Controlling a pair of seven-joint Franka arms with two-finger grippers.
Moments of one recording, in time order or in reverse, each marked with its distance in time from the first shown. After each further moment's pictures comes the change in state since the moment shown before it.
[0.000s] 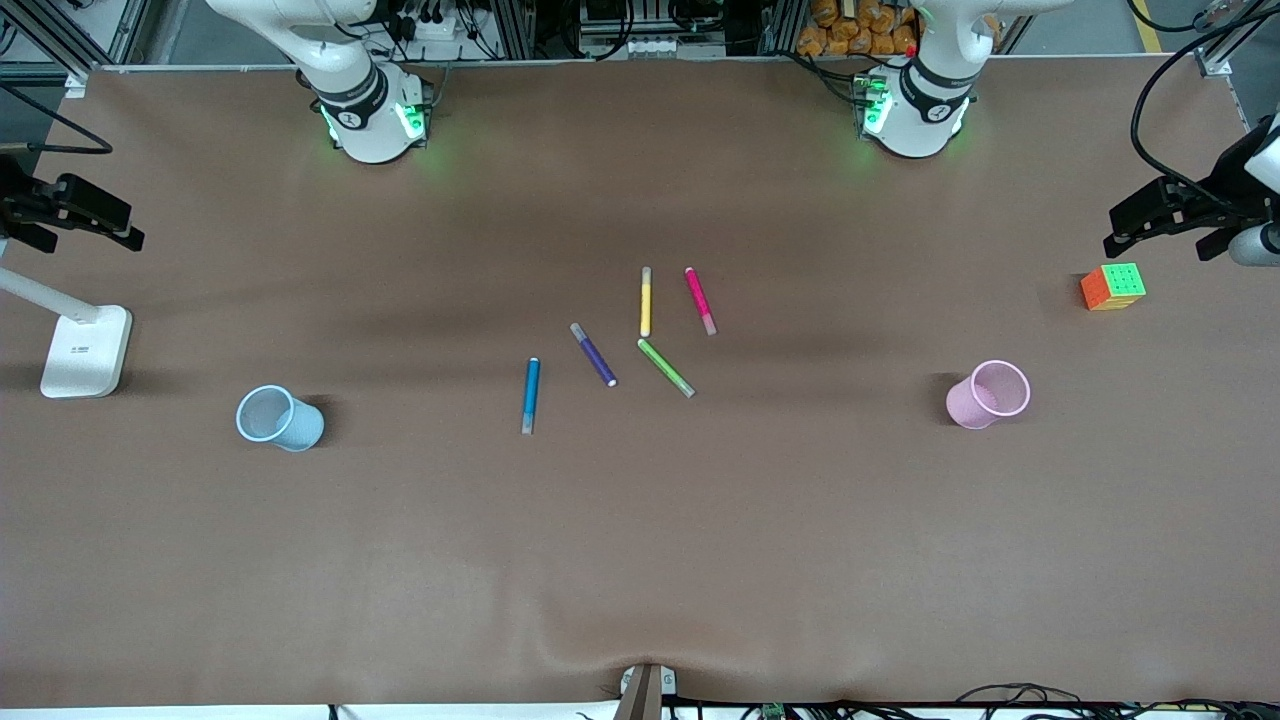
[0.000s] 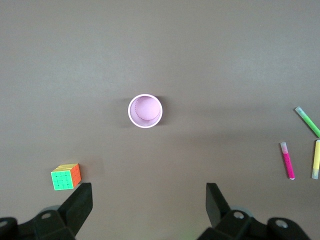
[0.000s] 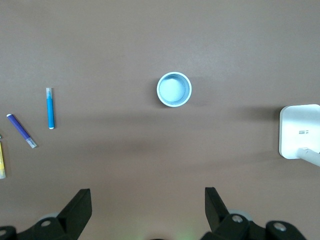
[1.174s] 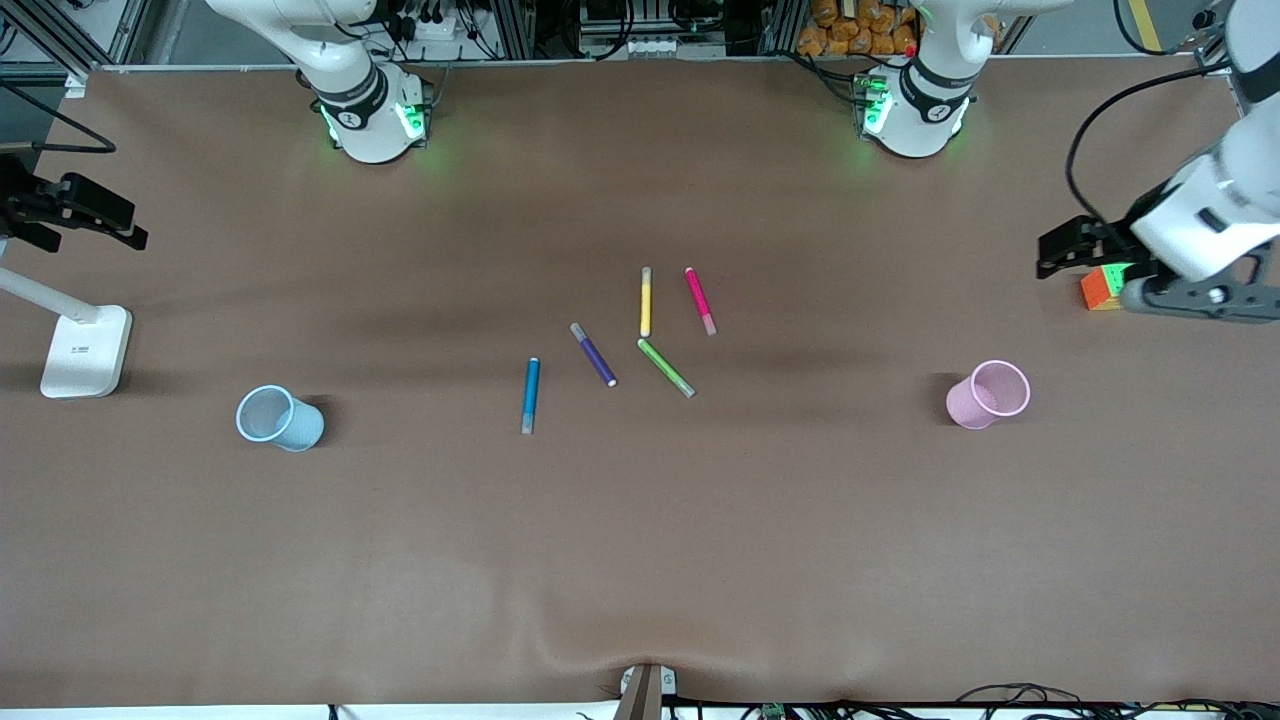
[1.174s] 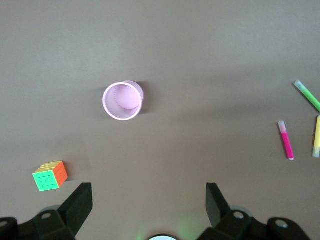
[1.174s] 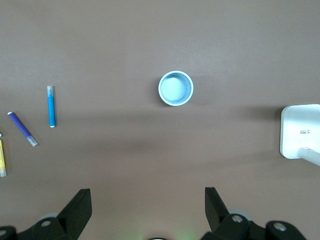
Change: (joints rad) left arm -0.010 0.104 -0.091 0.001 -0.001 -0.023 0.000; right arm 0.003 0.000 0.003 0.000 0.001 -0.004 0.000
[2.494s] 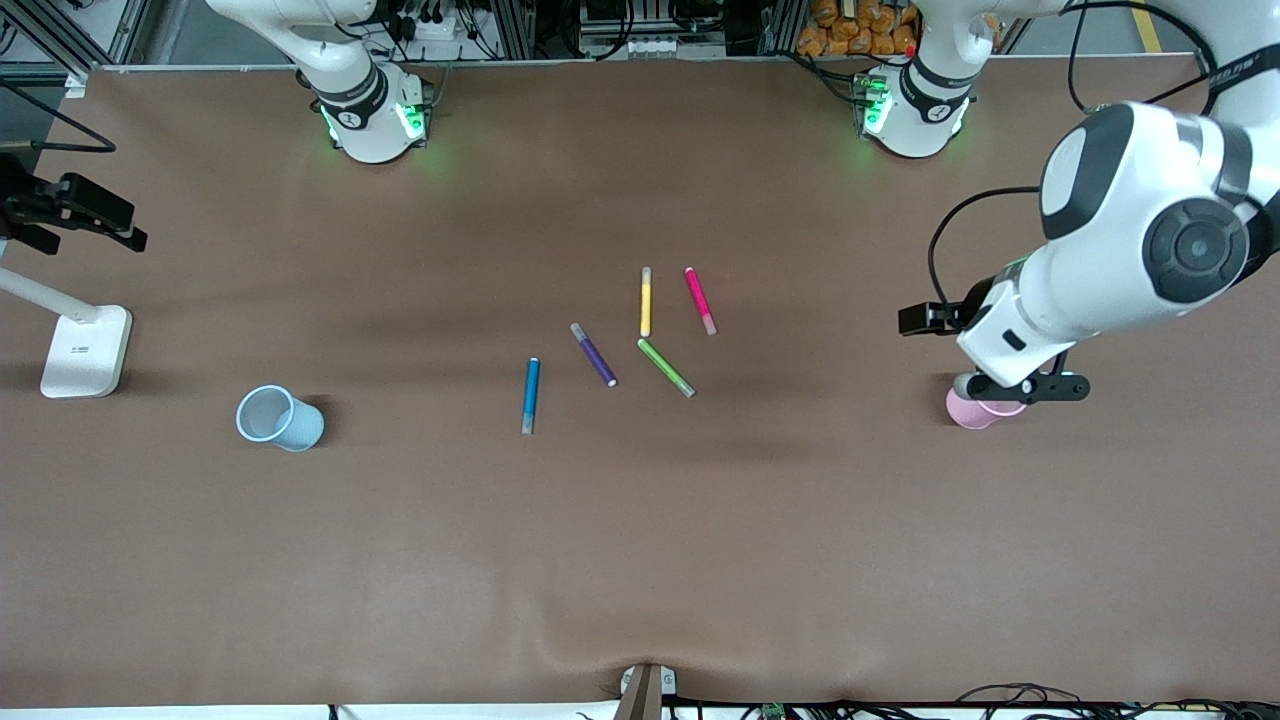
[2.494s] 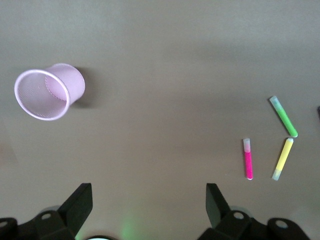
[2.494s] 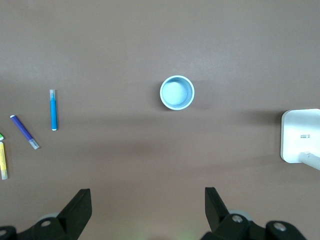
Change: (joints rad) left arm -0.079 0.236 -0.058 0.053 -0.073 0.052 -0.329; right arm 0.000 0.000 0.003 0.004 0.003 0.014 0.000
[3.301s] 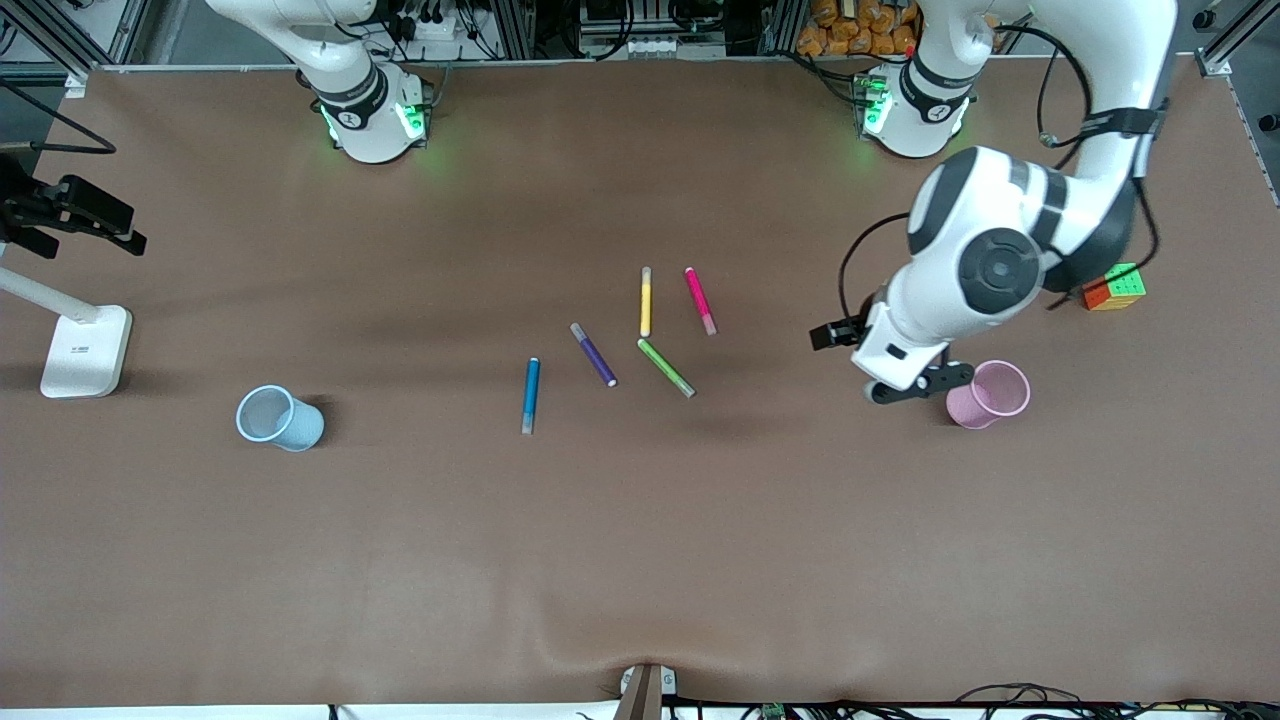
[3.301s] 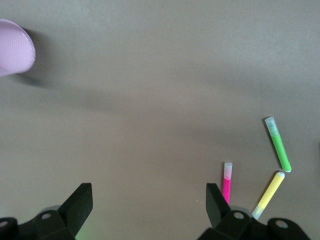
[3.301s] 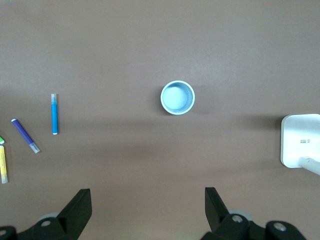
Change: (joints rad) left arm -0.140 -0.016 -0.012 -0.260 0.001 0.290 -0.310; right arm 0.001 0.000 0.003 0.000 0.000 0.022 0.000
